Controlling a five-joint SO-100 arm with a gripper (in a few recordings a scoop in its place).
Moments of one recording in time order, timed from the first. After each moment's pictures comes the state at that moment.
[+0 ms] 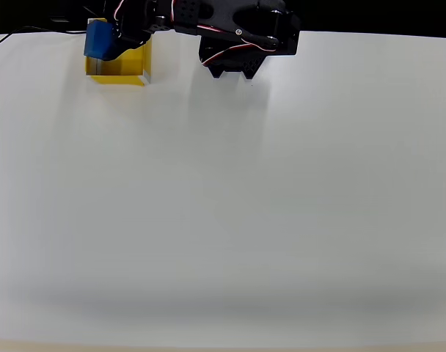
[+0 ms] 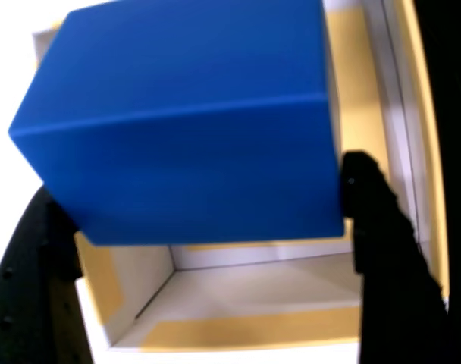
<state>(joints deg) 95.7 144.7 143.3 51.1 -93.2</state>
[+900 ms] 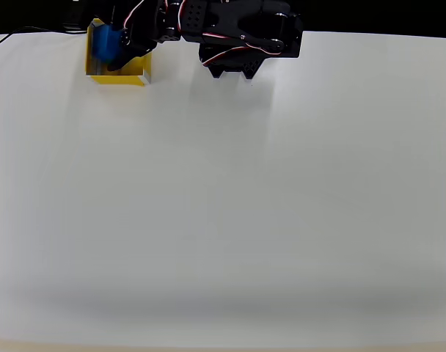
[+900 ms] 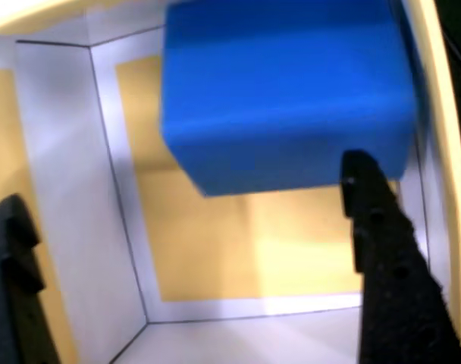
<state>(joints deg) 95.7 149.4 160.0 34.0 -92.8</state>
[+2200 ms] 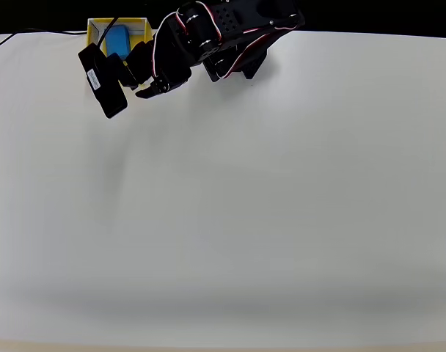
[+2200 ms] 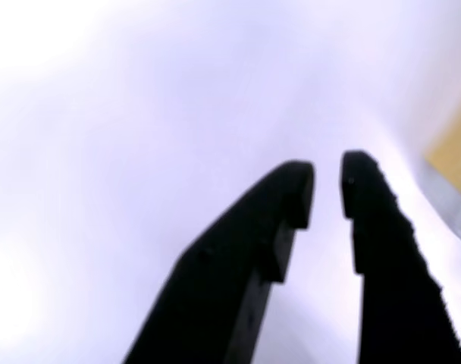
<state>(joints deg) 50.4 167.5 145.2 68.0 -97.4</state>
